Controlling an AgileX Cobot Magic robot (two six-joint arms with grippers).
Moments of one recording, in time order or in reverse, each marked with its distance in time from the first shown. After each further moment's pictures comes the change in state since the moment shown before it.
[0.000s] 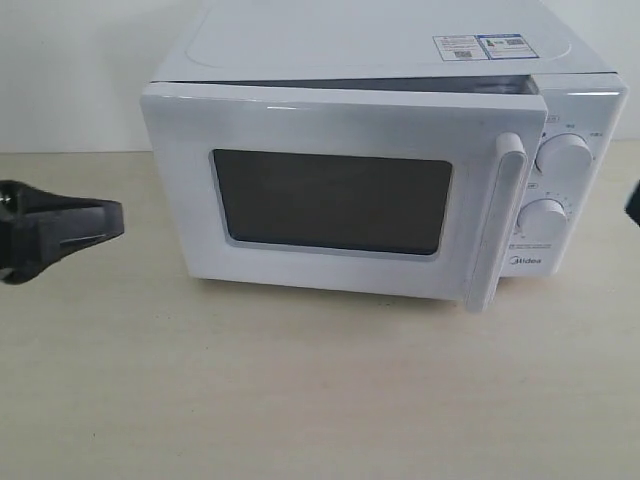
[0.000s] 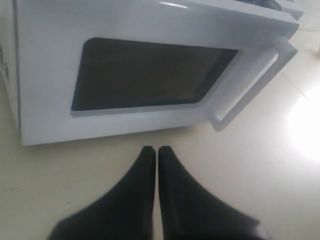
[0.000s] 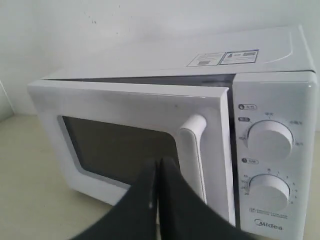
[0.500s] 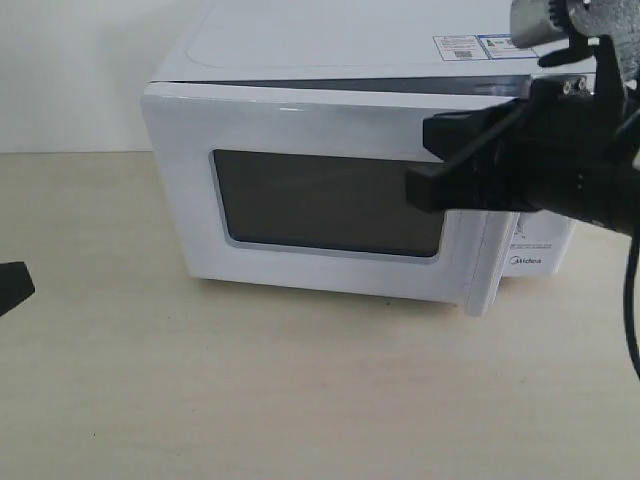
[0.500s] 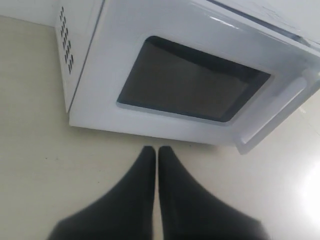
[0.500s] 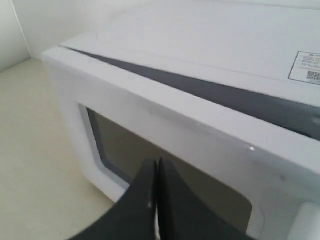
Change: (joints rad) left arm 0.000 -0.335 0.261 0.000 -0.171 -0.149; right arm 0.155 0.590 -0.374 0.074 -0.059 -0.154
